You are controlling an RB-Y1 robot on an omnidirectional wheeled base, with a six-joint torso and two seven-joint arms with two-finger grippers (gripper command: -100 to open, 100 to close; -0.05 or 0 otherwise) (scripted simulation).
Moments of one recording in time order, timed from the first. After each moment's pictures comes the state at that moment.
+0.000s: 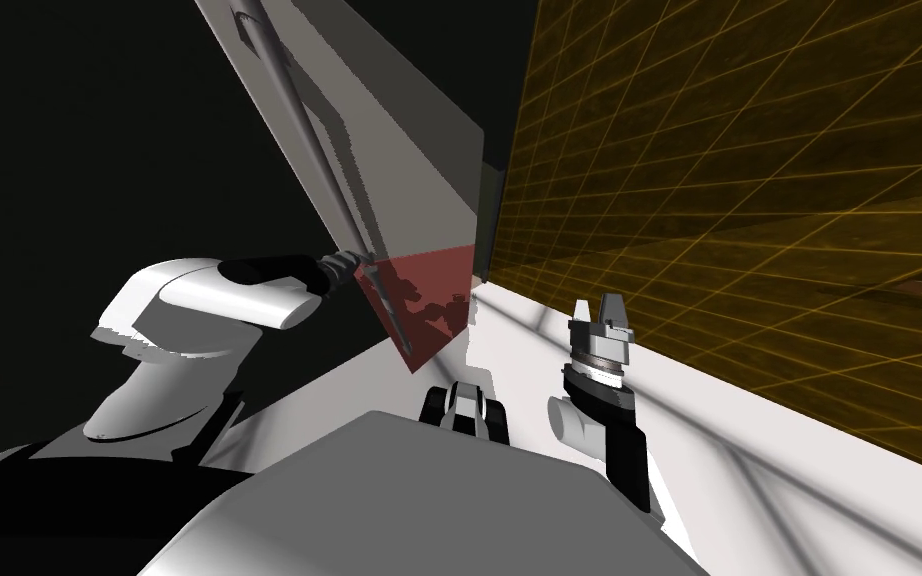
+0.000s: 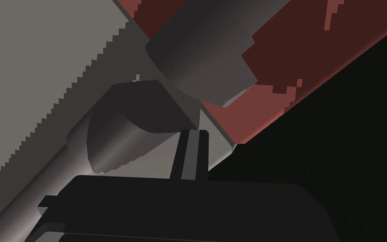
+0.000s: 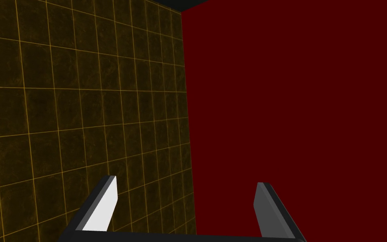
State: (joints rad) left arm 0.02 1.01 0.54 -2.49 0.39 1.40 -0.01; right arm 0.47 0.05 0.00 -2.33 0.06 -0.50 0.16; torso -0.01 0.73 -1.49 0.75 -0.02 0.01
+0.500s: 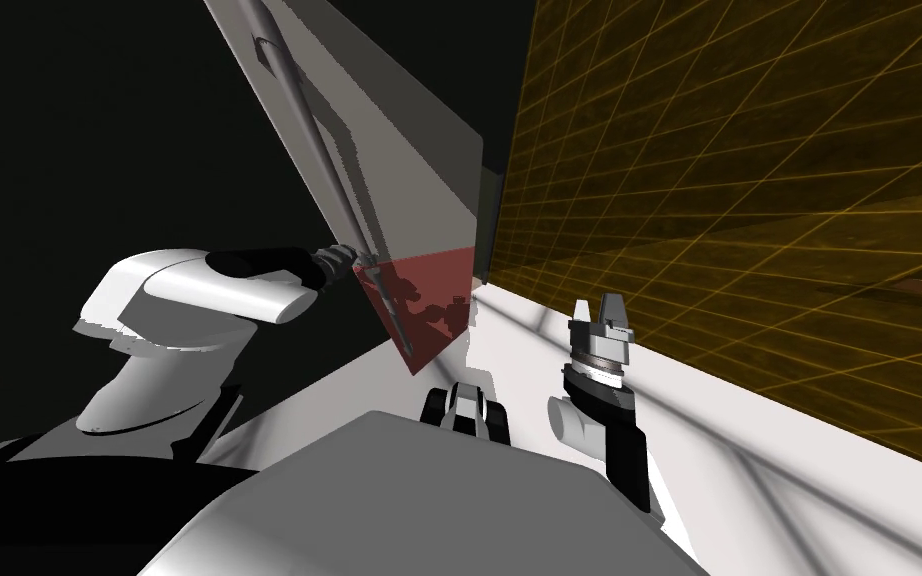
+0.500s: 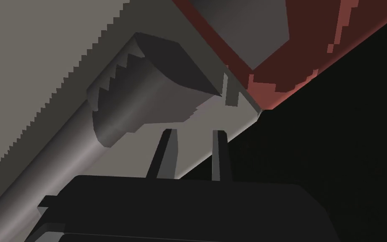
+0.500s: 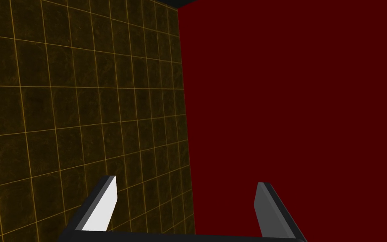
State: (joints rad) left arm -0.01 1.04 0.55 -2.47 0.39 1.39 -0.01; right arm 0.47 0.05 0.00 -2.33 0.06 -0.50 0.16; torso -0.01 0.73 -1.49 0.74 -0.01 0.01
